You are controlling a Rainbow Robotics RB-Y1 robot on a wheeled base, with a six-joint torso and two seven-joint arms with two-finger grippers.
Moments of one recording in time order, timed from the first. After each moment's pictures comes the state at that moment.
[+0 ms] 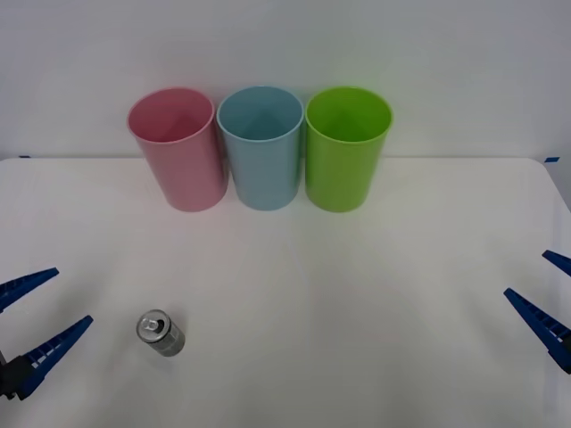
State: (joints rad) right arm 0.35 -0.40 -0.52 -1.66 0.96 -1.22 0.00; left arm 0.40 0.50 0.46 -1.66 -0.93 -1.24 -0.05
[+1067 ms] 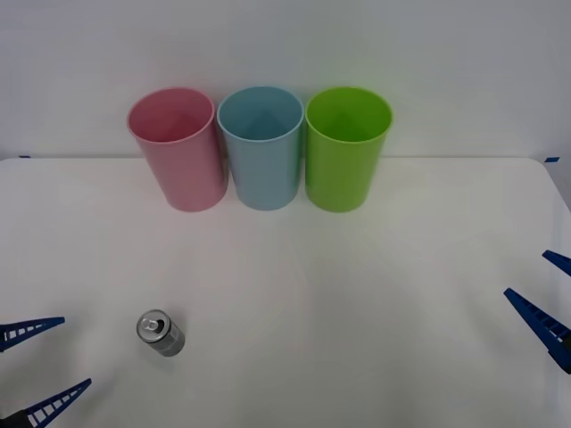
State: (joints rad) right arm 0.35 -0.40 -0.52 -1.66 0.96 -1.22 0.00; left arm 0.39 0.64 0.35 -1.43 -1.01 -1.31 -0.37
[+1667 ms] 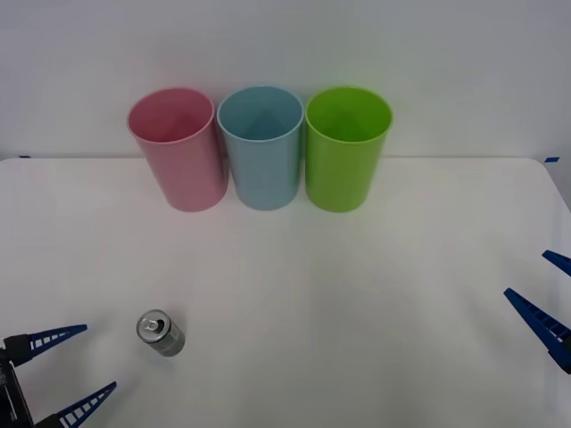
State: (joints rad) right arm 0.35 -0.40 -0.52 -1.66 0.96 -1.22 0.00; left arm 0.39 0.54 0.33 -1.43 -1.06 -1.28 -0.38
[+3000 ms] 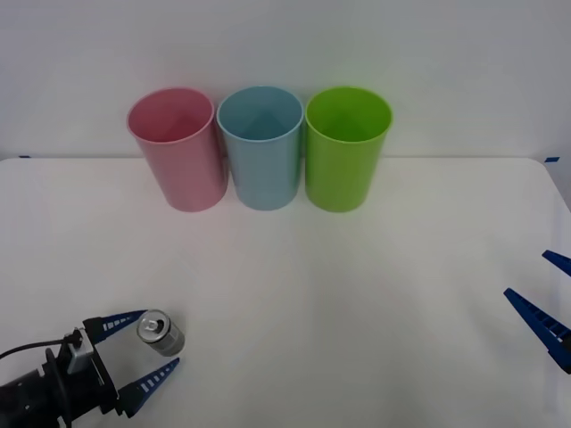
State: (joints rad) right arm 0.35 -0.40 -0.52 -1.66 0.96 -1.22 0.00; left arm 0.19 0.36 0.26 -1.28 -1.25 -1.22 -0.39
